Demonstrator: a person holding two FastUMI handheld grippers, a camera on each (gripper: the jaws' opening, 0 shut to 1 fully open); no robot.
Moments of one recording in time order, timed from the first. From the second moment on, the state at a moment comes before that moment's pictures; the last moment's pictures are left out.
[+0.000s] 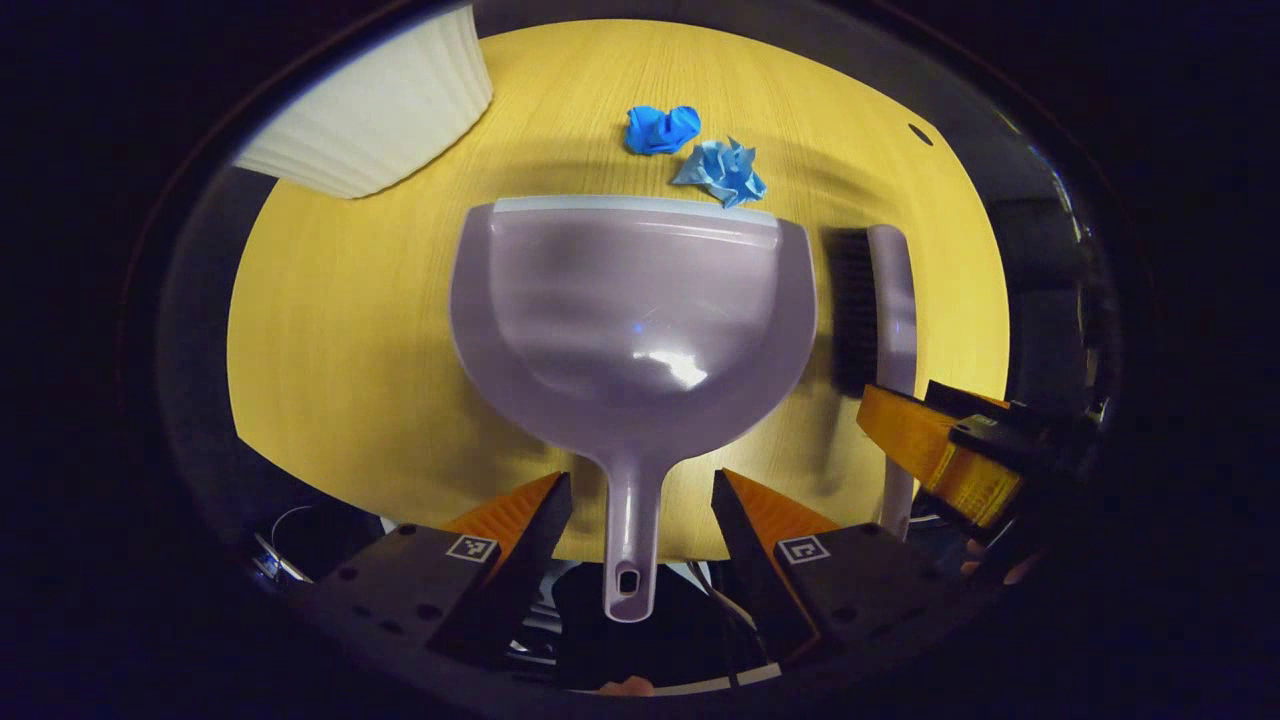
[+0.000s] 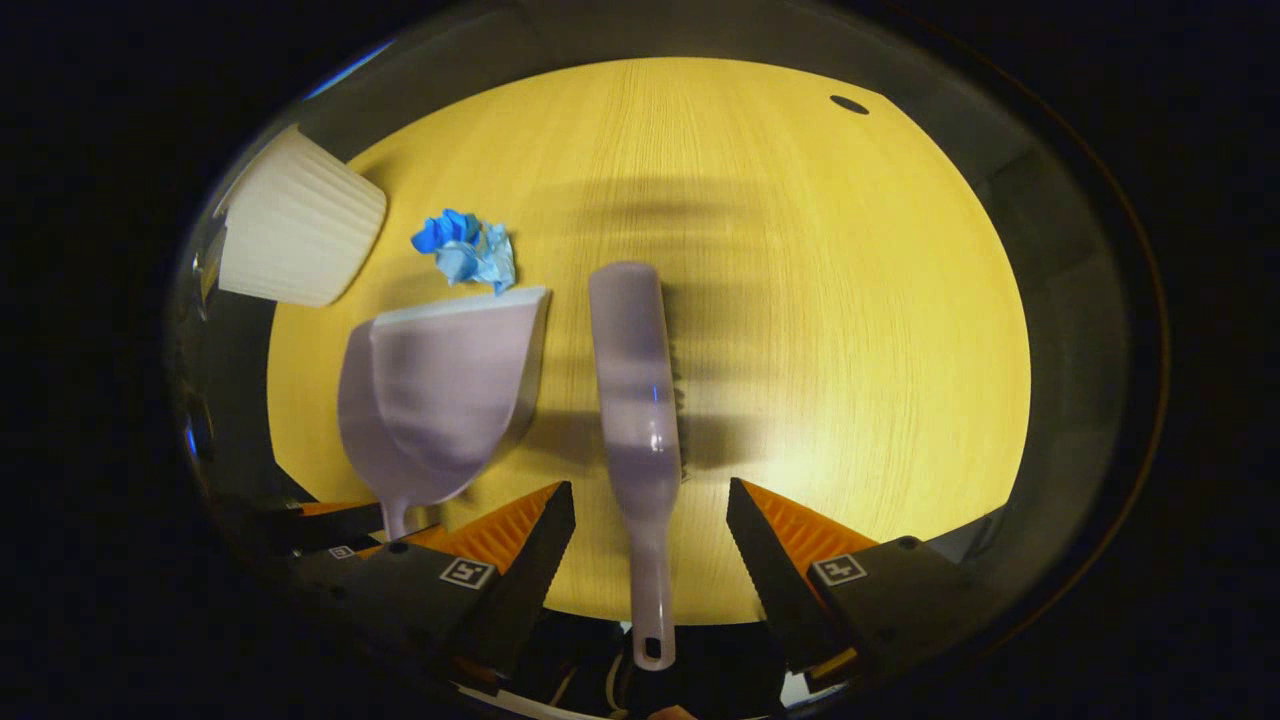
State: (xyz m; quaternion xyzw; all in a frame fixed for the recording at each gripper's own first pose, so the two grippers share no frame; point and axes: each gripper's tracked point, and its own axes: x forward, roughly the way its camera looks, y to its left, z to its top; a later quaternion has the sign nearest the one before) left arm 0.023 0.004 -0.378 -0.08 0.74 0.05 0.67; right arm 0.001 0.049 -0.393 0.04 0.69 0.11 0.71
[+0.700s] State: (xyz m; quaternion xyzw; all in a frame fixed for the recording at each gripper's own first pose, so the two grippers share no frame) left arm 0.026 0.018 -0.416 -0.04 0.76 0.05 0.65; right arm -0.018 0.054 -0.432 0.00 0.73 0.09 0.67
